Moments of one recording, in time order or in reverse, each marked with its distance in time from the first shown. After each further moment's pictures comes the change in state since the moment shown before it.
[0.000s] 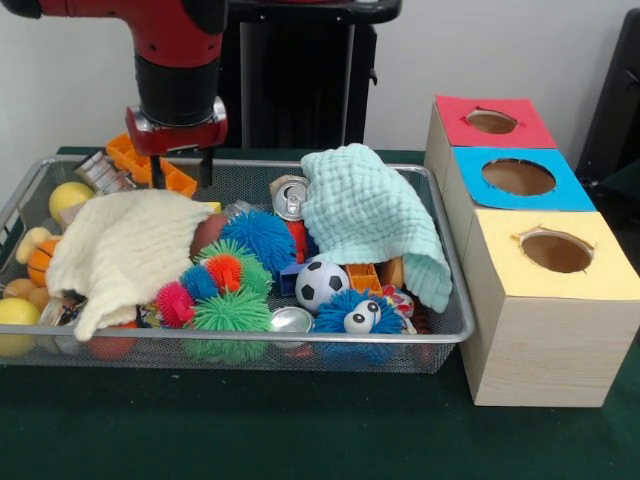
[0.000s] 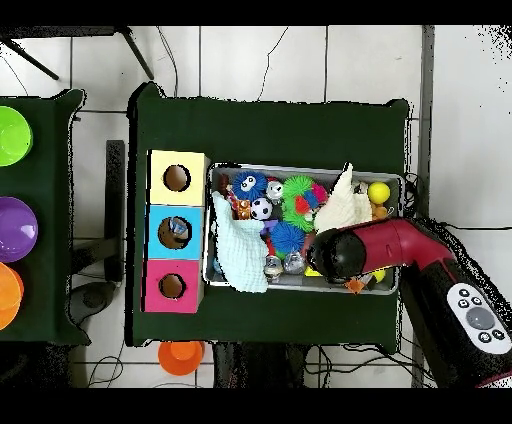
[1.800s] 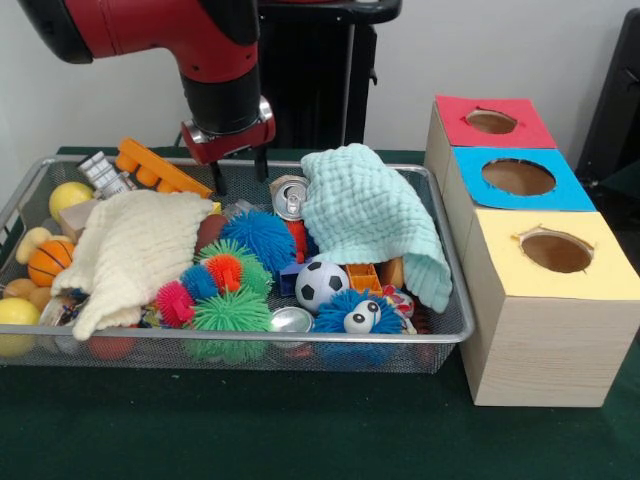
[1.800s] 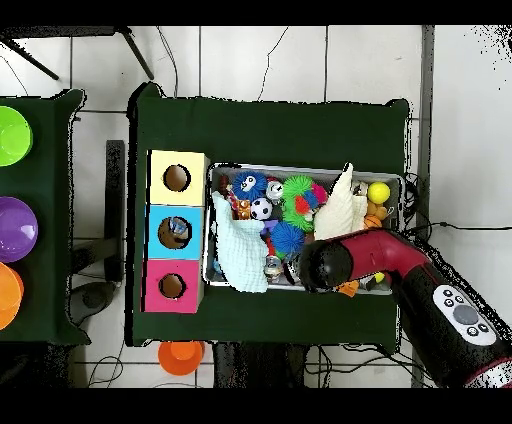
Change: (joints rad) arm -0.079 0.094 0.104 0.094 0.008 -0.009 0.000
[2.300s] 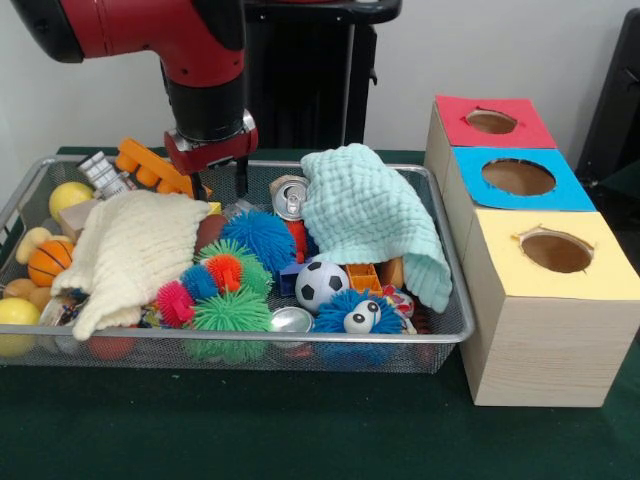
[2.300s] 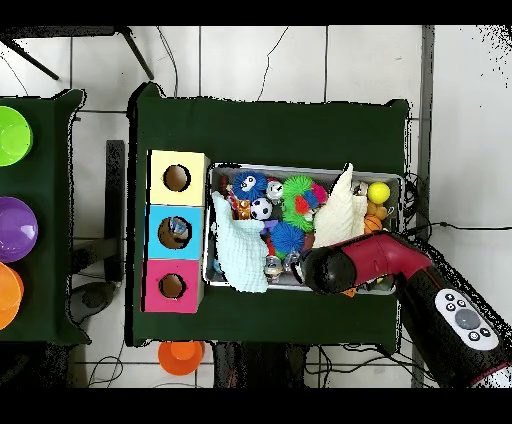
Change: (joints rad) arm -0.015 0.002 0.000 0.001 -0.115 -0.077 0.000
